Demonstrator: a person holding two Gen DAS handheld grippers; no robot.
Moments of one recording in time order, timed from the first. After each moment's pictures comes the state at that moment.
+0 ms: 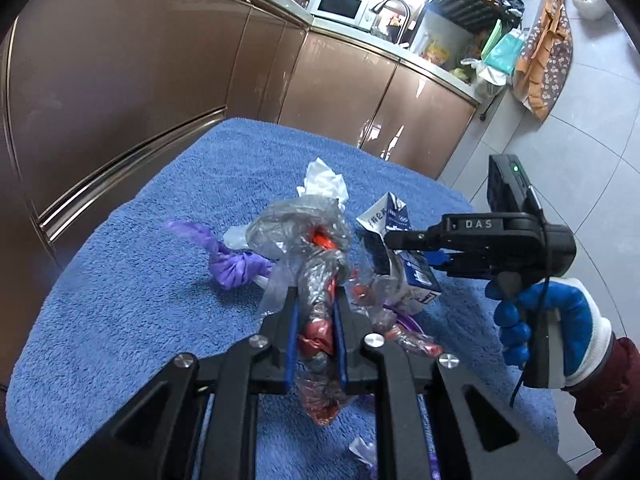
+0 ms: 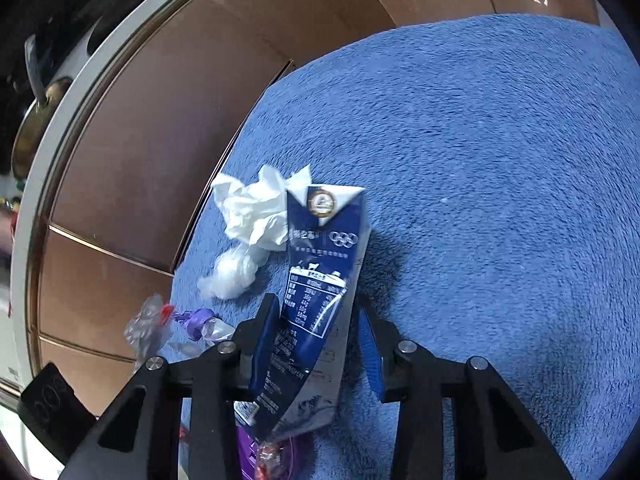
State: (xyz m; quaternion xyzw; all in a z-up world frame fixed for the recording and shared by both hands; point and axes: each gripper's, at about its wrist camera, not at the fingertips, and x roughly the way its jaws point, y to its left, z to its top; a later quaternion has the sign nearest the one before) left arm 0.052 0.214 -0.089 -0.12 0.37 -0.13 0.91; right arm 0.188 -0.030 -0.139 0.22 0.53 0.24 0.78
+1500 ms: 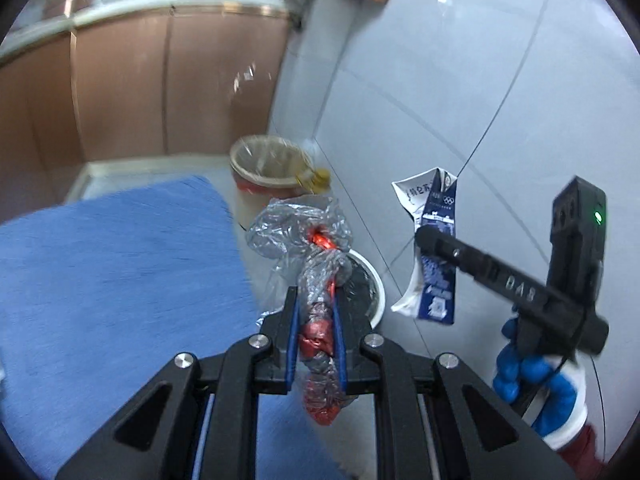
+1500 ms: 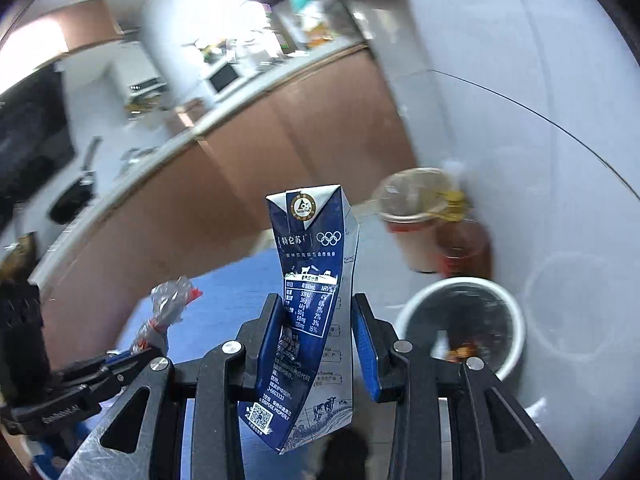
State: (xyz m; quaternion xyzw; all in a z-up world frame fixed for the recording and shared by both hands) left arm 0.173 -0.230 -0.023 0.01 0.43 -0.36 0.83; right arm 0.066 -0.401 -0.045 0.23 0.30 -0.01 0.93
